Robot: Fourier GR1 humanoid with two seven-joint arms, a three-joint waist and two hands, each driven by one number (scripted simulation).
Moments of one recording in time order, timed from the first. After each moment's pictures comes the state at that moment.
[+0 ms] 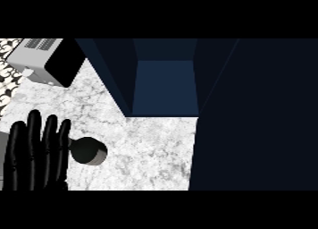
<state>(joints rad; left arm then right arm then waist) 0.06 0.10 -0.65 -2.35 -0.36 0.70 0.37 -0.06 -0.10 0.11 -2.45 -0.16 0.05 0.54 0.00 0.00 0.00</state>
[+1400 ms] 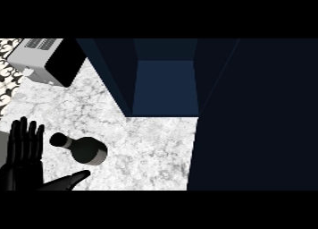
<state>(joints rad) 0.29 0.17 -0.09 -1.86 0.27 0.34 -0.21 -0.13 -0.08 0.11 -2.45 -0.12 0.03 0.58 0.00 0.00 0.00</state>
